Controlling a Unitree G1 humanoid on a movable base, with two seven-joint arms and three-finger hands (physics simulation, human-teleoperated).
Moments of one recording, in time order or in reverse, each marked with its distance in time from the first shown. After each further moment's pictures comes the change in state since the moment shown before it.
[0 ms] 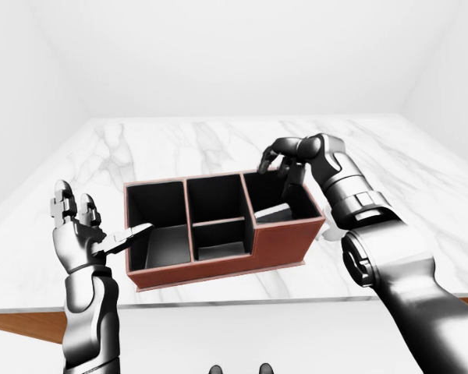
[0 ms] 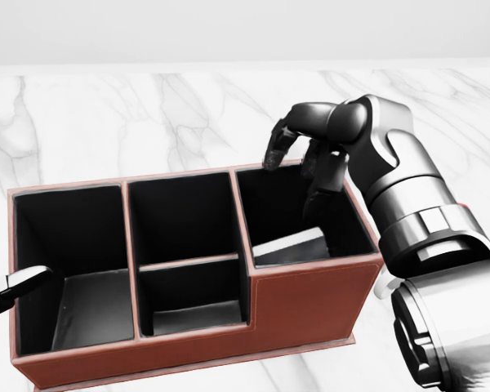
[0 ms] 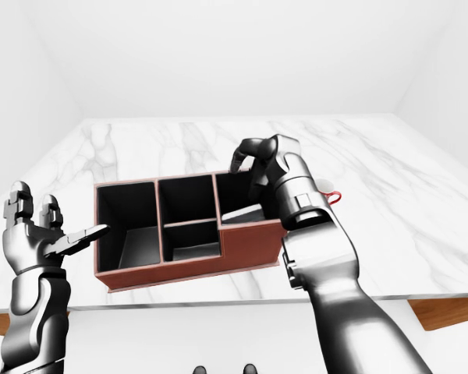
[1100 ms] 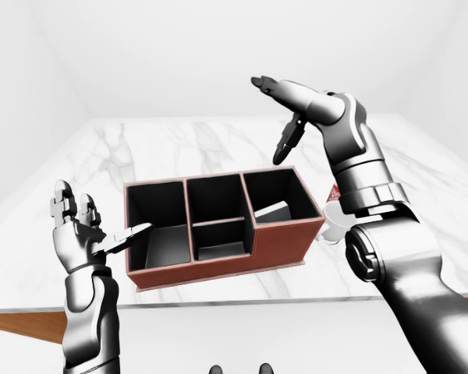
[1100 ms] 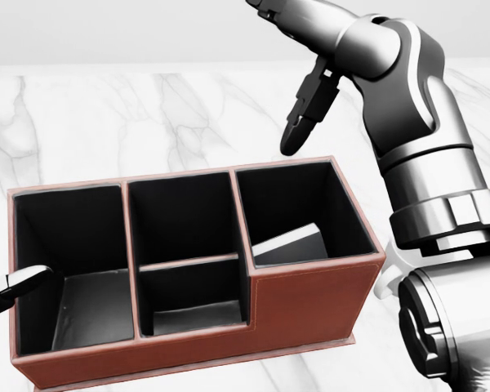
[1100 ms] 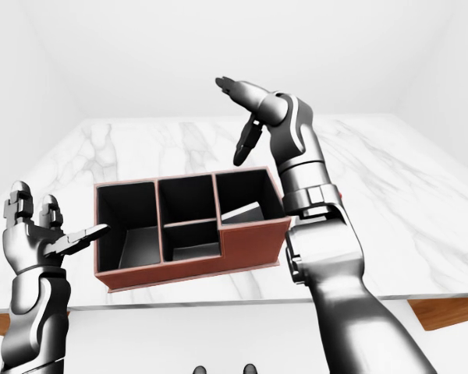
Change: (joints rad) left arm -0.002 0.002 0.000 0.003 0.001 0.001 0.002; right arm -0.028 -0.017 -0.077 -0.327 0.187 0.000 -0.054
